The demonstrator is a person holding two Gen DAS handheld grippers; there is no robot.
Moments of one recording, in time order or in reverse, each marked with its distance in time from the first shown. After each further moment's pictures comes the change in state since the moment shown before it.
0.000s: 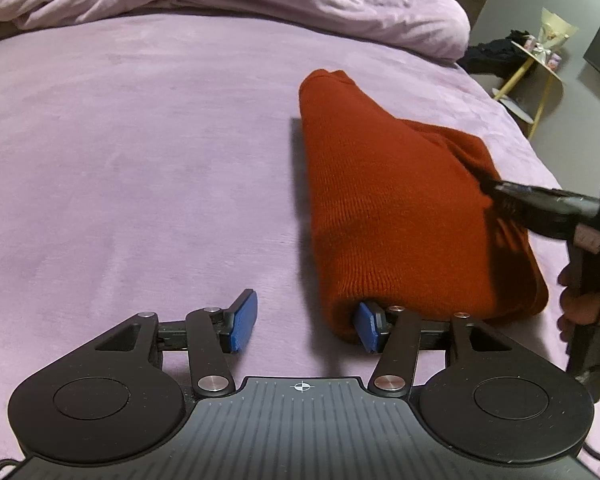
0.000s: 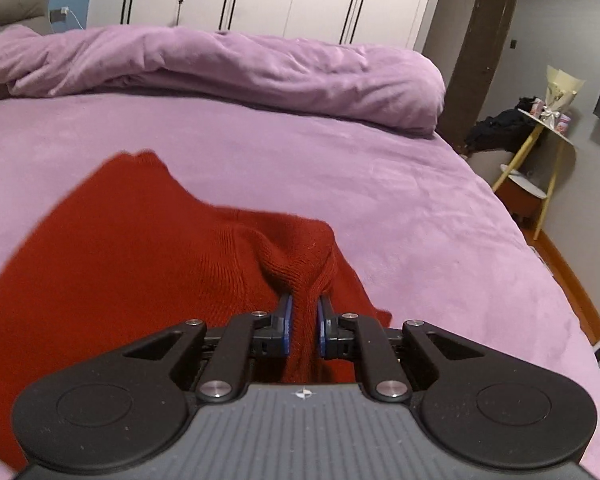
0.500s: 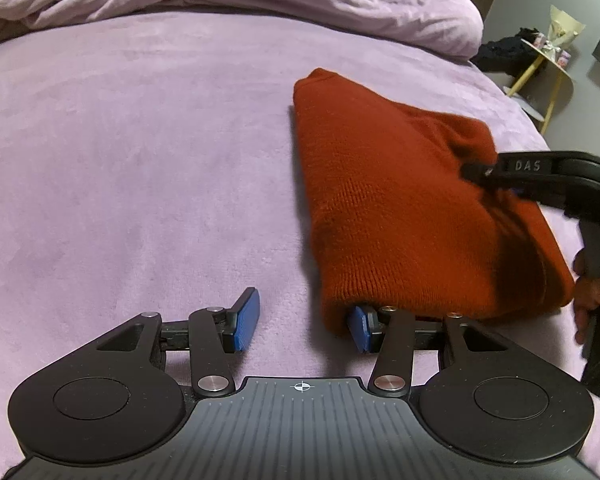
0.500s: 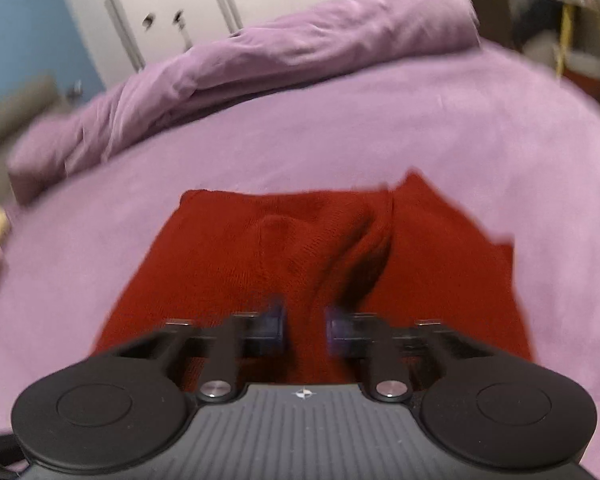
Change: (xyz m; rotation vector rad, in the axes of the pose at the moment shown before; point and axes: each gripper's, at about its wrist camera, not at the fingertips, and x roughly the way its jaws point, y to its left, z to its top) left arm 0.003 0.016 -0.005 -0.004 -0.003 0.037; right arm 0.000 0.000 0.019 0.260 0.050 0.299
